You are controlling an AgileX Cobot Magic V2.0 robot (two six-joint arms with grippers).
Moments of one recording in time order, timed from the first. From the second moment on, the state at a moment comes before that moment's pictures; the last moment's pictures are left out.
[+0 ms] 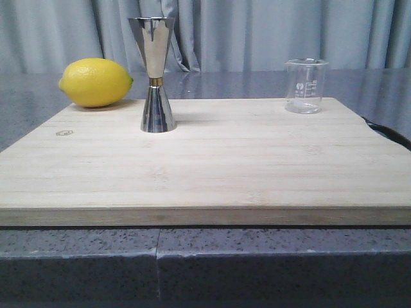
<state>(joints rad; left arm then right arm) -0.07 -0.01 0.00 -0.04 -0.02 0.06 -0.06 -0.01 0.02 -0.05 0.13 0.18</state>
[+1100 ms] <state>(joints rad) -0.07 -0.01 0.00 -0.04 -0.02 0.06 -0.06 -0.01 0.02 0.07 -0.01 -0.19</state>
